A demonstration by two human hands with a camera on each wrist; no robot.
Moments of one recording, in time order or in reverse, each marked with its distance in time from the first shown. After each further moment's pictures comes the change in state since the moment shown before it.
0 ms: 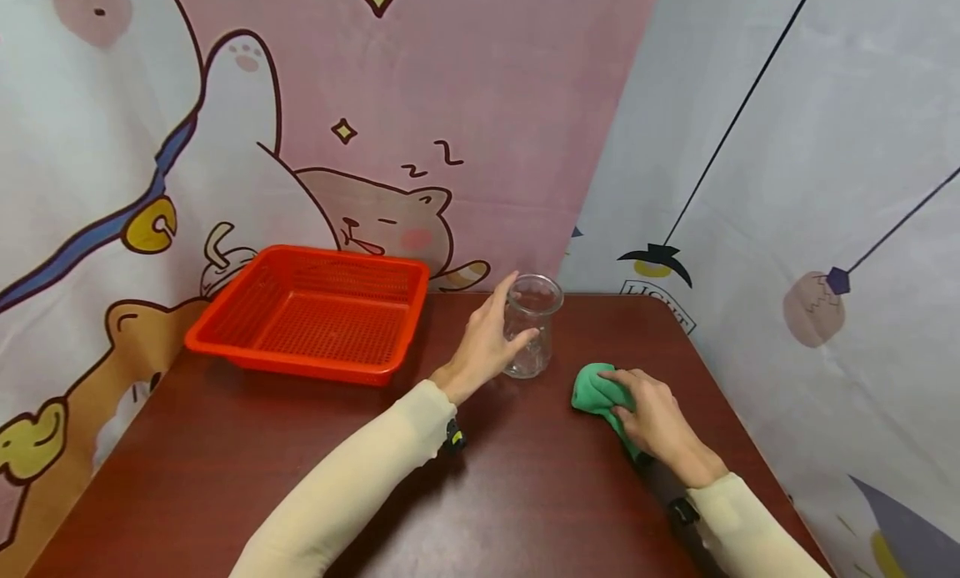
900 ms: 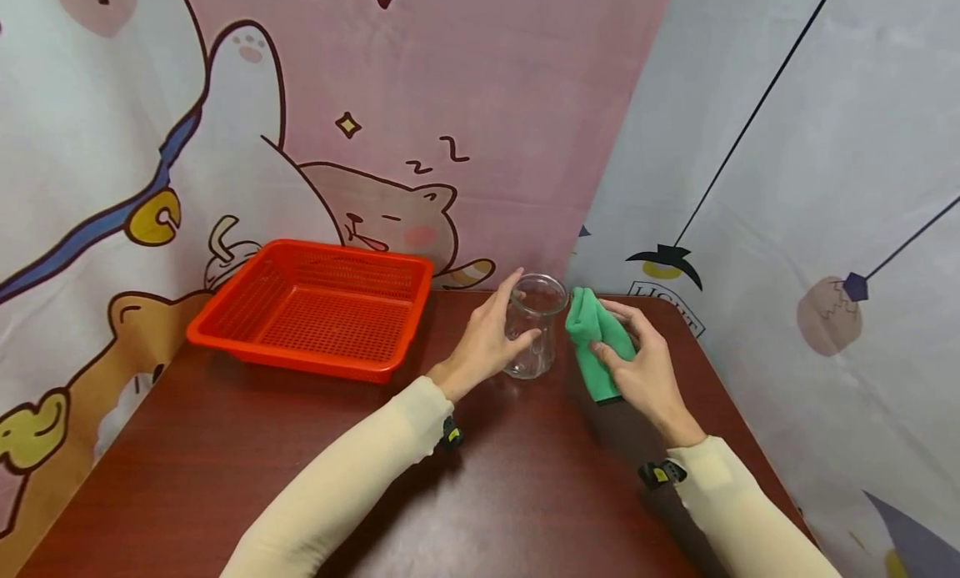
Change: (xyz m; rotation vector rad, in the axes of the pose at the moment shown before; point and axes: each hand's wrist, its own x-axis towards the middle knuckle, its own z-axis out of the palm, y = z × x) left_hand 0.005 -0.005 -0.005 0.030 -0.020 0.039; right_hand 0.065 -0.024 -0.011 0.537 0.267 -0.007
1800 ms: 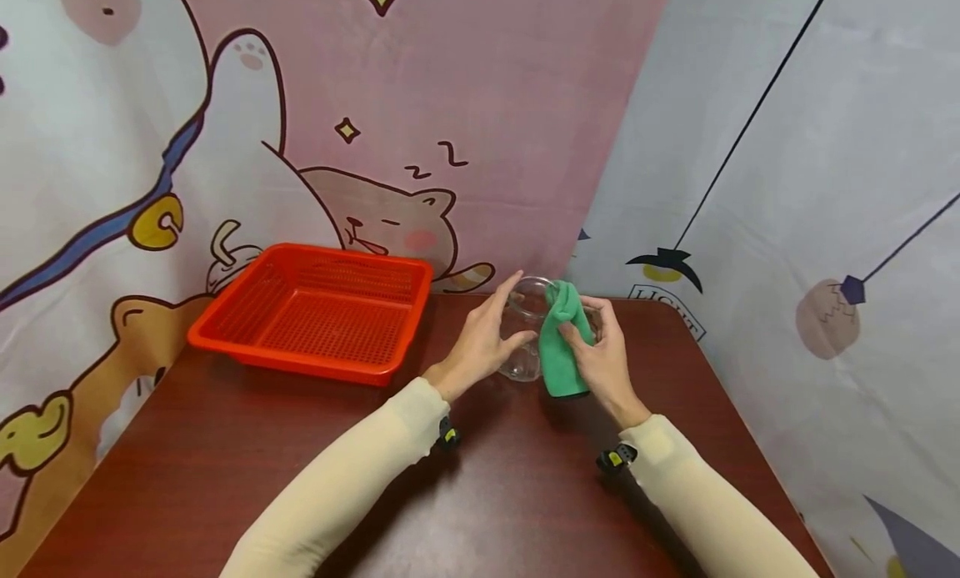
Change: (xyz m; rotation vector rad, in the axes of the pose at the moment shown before) left_hand 0.000 0.000 -0.006 -0.015 -0.027 0.018; right_hand 0.024 0.002 0.056 0.318 0.067 0.115
